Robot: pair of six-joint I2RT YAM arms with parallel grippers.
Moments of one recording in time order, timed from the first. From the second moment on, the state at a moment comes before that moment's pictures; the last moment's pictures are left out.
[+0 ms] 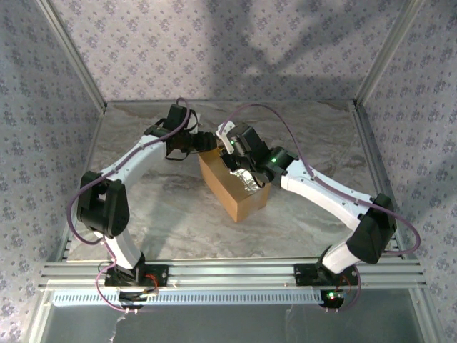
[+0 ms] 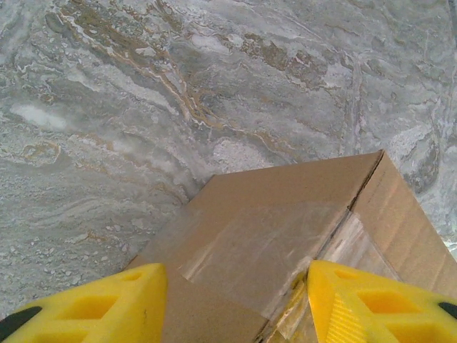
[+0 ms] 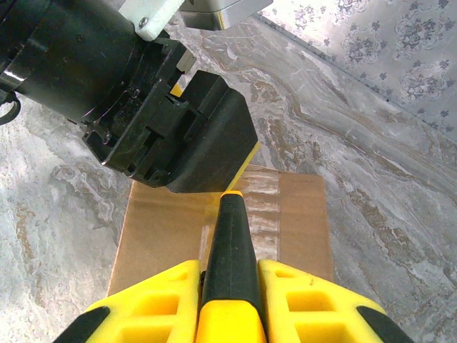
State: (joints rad) left arm -0.43 1.72 1.40 -0.55 0.32 -0.47; right arm 0.86 1.52 1.39 -0.52 0.23 0.00
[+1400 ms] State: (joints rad) left arm -0.45 1.72 1.40 -0.55 0.30 -0.49; right arm 0.90 1.49 1.39 -0.57 0.31 0.00
